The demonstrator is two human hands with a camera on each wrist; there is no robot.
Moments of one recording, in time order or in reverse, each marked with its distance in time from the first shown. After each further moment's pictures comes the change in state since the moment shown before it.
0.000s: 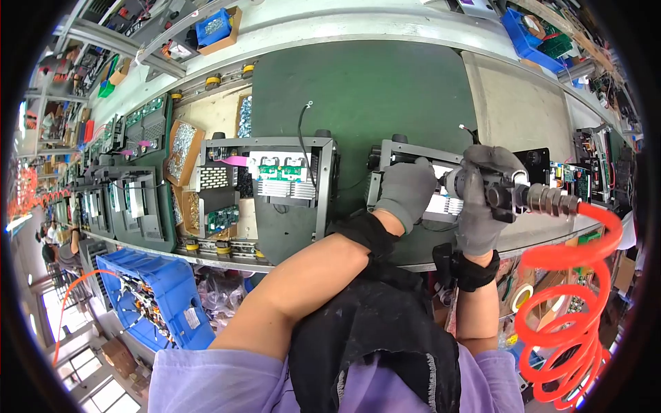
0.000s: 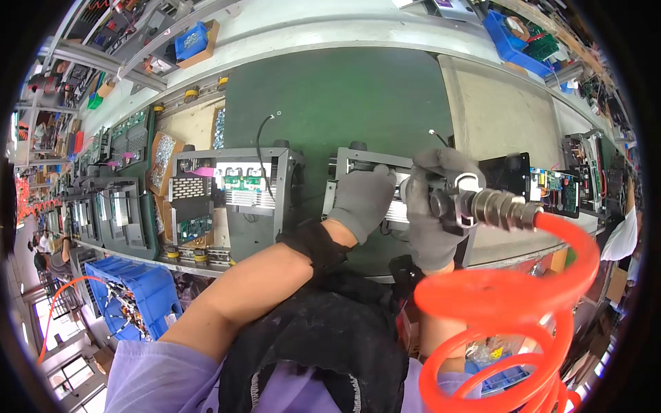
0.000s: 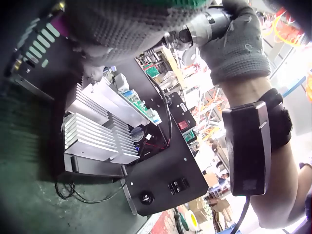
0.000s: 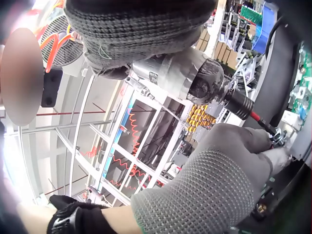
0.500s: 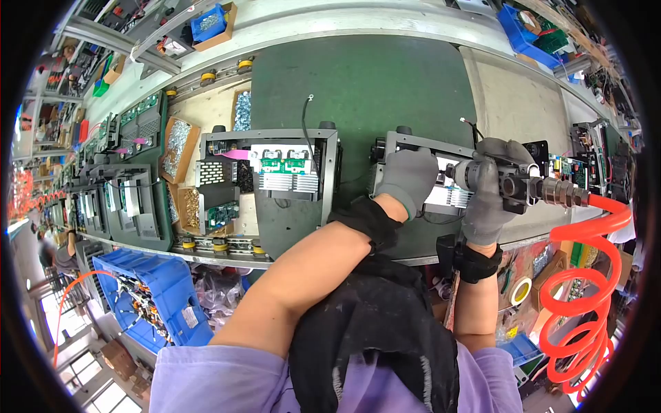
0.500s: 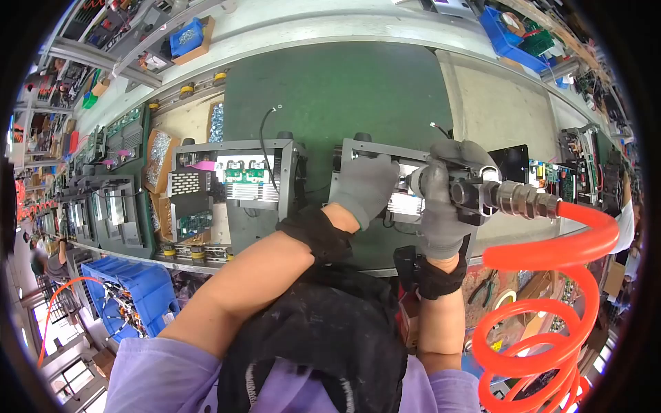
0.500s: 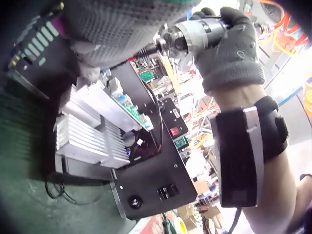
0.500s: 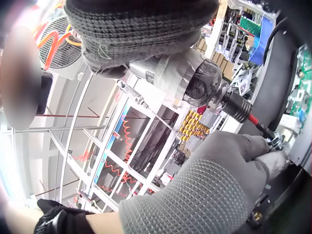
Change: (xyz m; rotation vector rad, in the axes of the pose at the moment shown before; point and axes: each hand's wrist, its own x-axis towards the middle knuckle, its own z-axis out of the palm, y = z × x) left_hand 0.004 -0.004 -0.011 -0.003 0.050 0.129; right_hand 0.000 0.003 -0.006 0.152 0.079 0.033
